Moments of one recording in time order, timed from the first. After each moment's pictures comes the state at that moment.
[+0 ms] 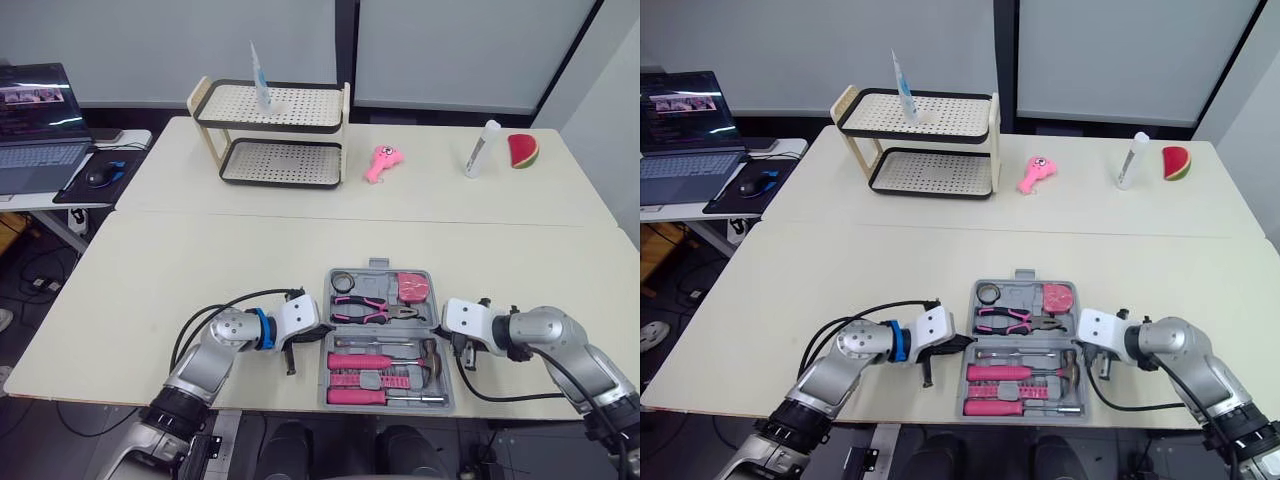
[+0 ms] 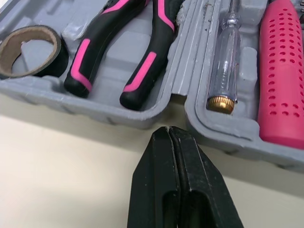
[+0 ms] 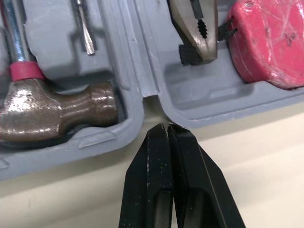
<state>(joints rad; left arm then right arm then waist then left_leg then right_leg) -0.27 0.51 -0.29 0.15 0.03 0.10 -1.02 -0.18 -0.81 0.25 -0.09 -0.15 0.28 0.98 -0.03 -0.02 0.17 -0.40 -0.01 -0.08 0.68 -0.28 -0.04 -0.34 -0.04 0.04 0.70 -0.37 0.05</state>
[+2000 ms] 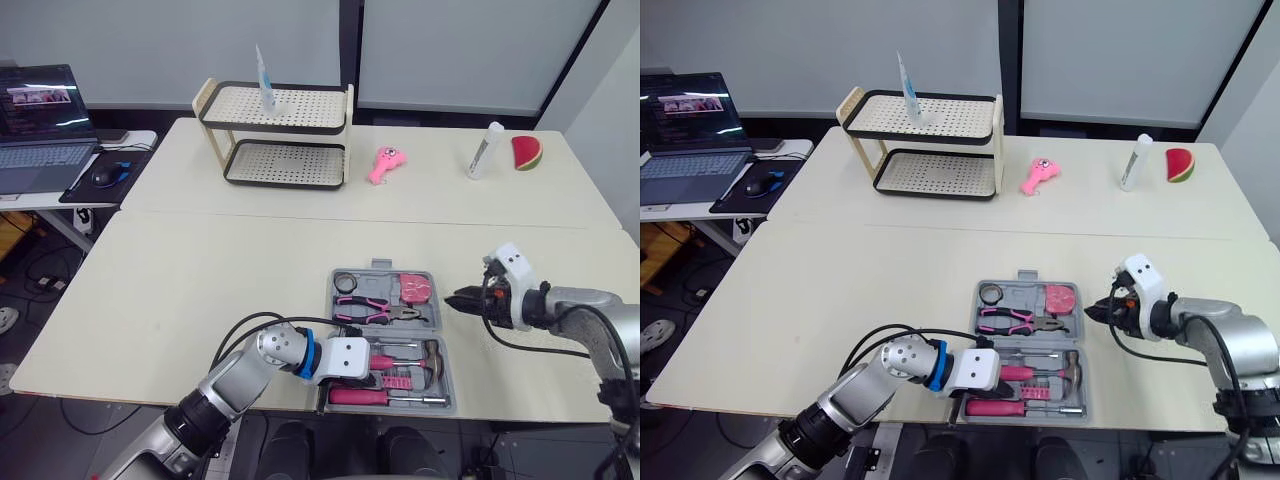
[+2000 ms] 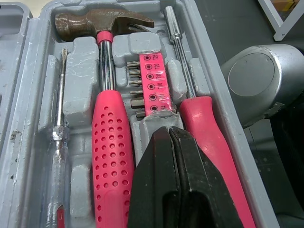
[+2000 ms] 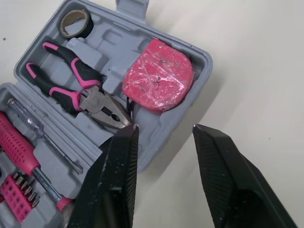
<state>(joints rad) -0.32 0.50 -0.62 -0.09 0.06 0.22 -1.11 -0.33 -0.70 -0.08 -0.14 0.41 1.13 0.80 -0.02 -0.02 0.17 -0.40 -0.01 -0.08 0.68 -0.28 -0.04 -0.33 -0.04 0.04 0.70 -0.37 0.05</state>
